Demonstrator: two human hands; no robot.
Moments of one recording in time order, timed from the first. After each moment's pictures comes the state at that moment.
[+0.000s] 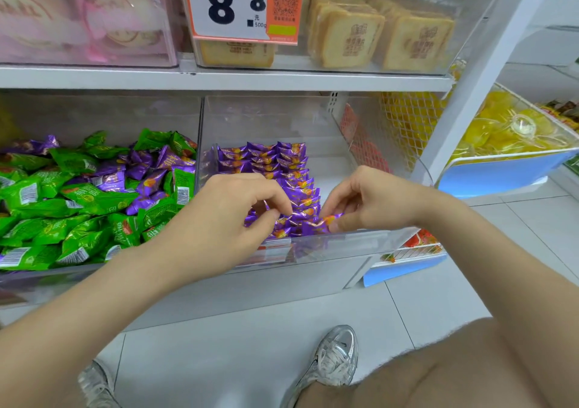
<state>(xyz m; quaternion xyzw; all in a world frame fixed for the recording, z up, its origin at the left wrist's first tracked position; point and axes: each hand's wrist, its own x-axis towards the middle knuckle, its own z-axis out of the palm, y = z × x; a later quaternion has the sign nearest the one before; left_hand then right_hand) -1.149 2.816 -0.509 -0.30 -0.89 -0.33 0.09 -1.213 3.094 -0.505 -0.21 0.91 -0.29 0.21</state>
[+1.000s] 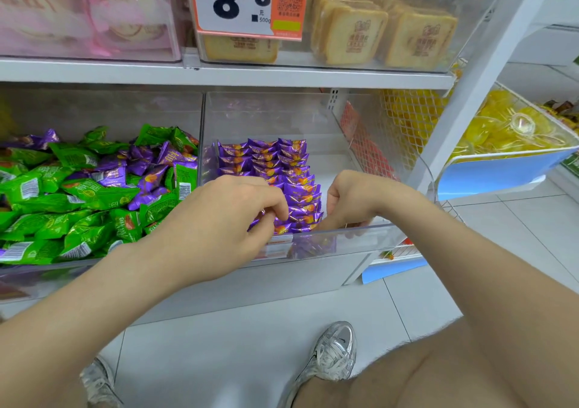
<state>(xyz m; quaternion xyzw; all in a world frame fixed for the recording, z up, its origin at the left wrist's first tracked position) -1.143 2.812 -0.504 -0.30 -0.92 -0.25 0.07 -1.219 3.053 -0.501 -0.04 0.94 -0.16 0.29</state>
